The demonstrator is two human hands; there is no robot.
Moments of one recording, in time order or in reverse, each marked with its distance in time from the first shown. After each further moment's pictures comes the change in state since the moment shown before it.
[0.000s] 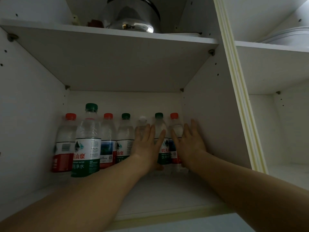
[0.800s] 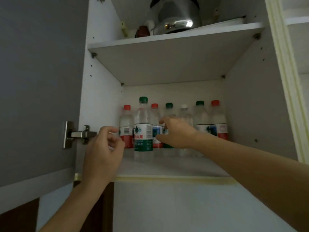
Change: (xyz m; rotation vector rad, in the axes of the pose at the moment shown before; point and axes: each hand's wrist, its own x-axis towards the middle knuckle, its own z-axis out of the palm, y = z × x) left_hand -0.243 -0.125 -0.039 -0.877 0.642 -0.625; right_hand -0.027 -0.059 -0.135 1.284 0.152 -0.369
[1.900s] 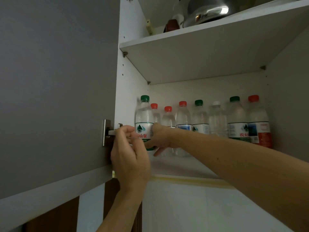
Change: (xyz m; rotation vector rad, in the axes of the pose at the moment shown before) left_hand -0.009 -0.004 0.002 -0.167 0.397 0.006; right_hand 0.070 -0.102 0.068 0.577 -0.389 0.118
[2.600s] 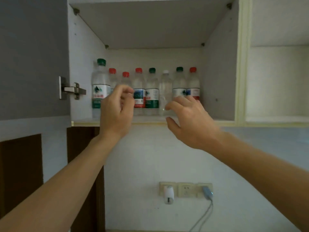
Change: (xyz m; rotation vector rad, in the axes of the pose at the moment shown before) left_hand -0.037 0.093 -0.003 -0.188 -0.482 0.016; right_hand -0.289 0.074 -0.028 -0.819 0.634 -0.241
